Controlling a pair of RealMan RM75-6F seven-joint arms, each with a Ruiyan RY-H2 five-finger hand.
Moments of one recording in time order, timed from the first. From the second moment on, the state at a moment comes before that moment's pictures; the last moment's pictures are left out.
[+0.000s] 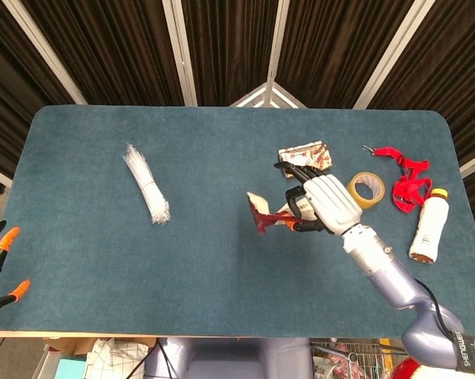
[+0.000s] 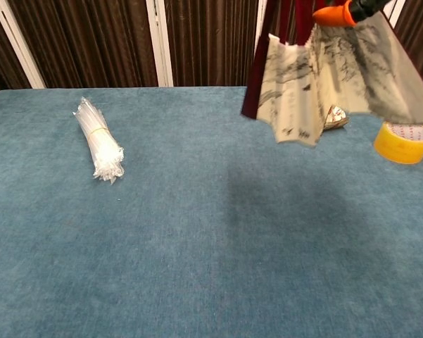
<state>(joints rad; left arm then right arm) -0.01 -1.10 -0.03 -1.70 1.57 1.59 0.19 0.70 -1.01 0.36 -1.96 -1.24 0.93 0.10</state>
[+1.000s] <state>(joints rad) -0.27 -0.89 -0.10 -2.09 1.49 1.24 -0.15 0.98 -1.24 0.42 -2.21 -0.94 1.03 -0.26</state>
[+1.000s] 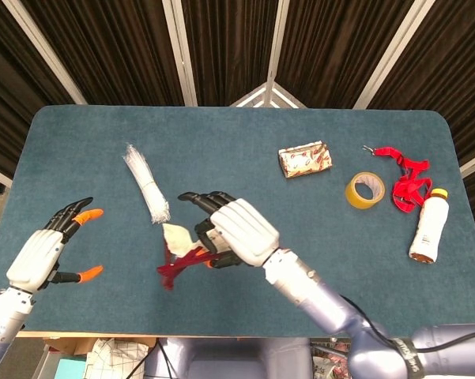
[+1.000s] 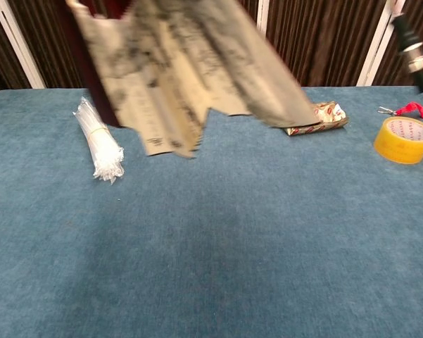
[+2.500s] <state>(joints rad) -0.43 -1.02 -0.13 -2.00 1.44 1.08 -0.43 1.11 -1.45 0.44 -2.16 -0.83 1.18 -0.38</state>
